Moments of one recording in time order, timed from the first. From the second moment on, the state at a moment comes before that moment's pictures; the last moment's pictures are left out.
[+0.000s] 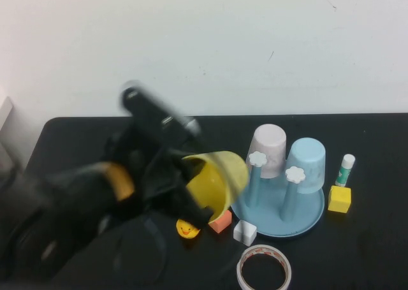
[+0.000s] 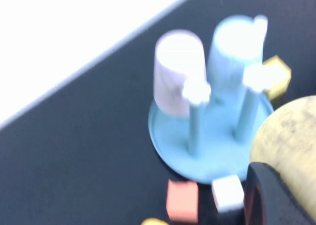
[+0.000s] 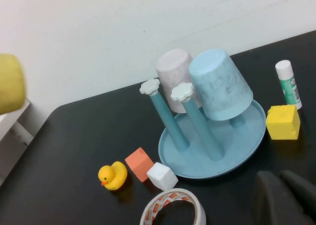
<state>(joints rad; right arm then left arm) -0.02 -0.01 0.03 0.86 0.47 -0.40 -0.72 1.29 -0.84 -0.08 0.13 0.11</state>
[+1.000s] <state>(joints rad) -0.02 0.38 -0.06 1.69 0.77 -0.74 -0.72 1.45 -0.41 -0.25 -1.09 -0.30</state>
